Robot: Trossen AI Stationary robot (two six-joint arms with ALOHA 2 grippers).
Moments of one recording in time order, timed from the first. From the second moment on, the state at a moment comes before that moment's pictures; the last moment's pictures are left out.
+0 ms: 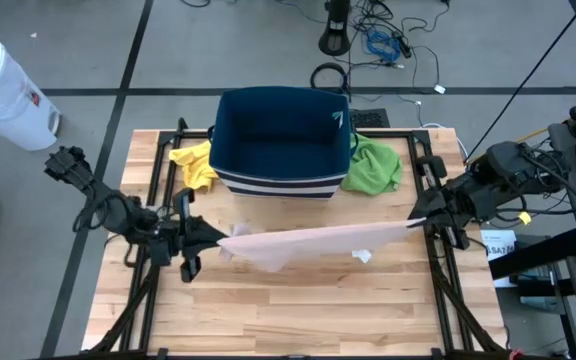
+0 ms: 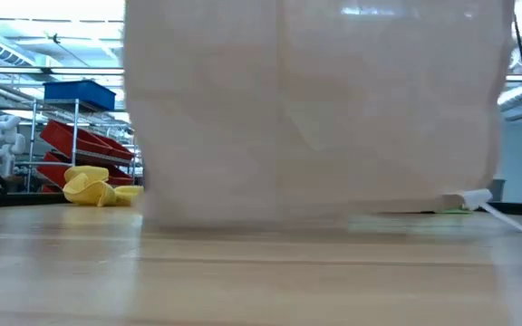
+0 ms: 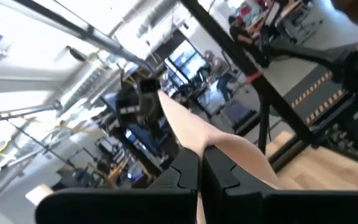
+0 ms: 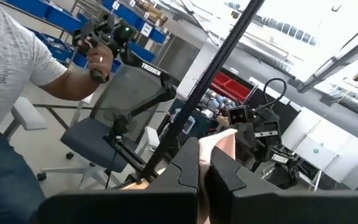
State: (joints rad) left arm -0.65 0.96 0.97 0.20 -0.45 0.87; right arm 0.32 0.73 1.12 -0.23 -0.24 -0.51
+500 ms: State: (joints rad) left arm -0.72 0.96 1.02 0.18 -0.54 0.88; right arm 0.32 0.74 1.11 -0.20 -0.36 -0.42
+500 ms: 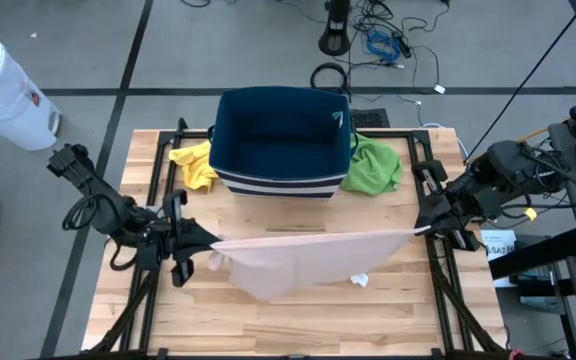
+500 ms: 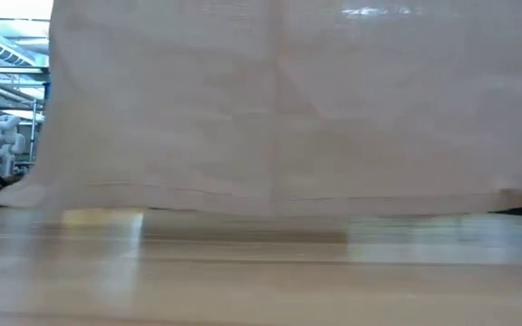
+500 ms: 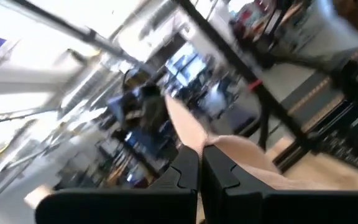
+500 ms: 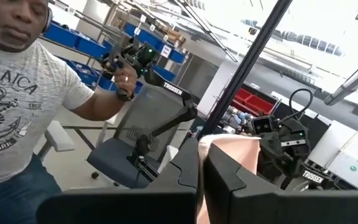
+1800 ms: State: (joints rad) left arm -0.34 1.31 1.02 -0.37 -0.44 0.24; right arm 0.32 0.95 1.07 -0.90 0.24 0.00
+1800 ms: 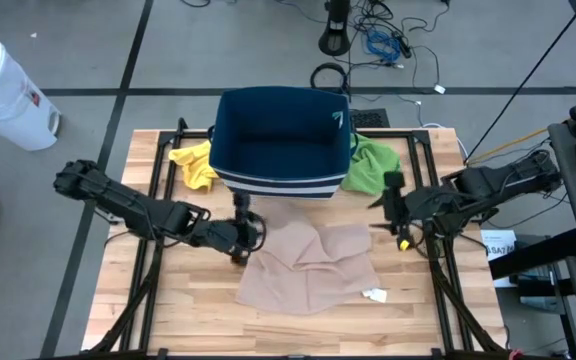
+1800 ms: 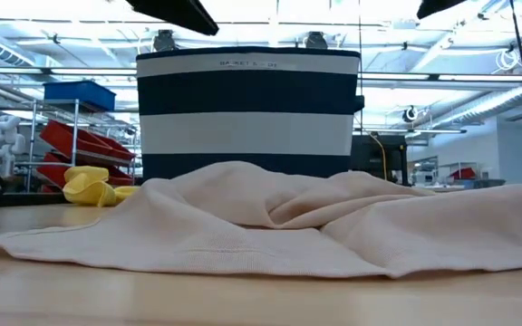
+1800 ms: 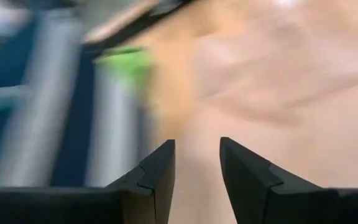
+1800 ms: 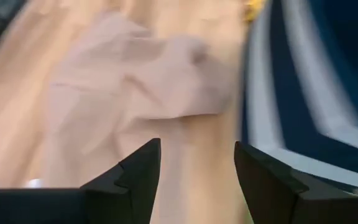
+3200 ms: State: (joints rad) left arm -0.46 1.84 1.02 -0.23 0.06 -0.17; right arm 0.32 1.47 0.59 -0.09 0.08 0.11
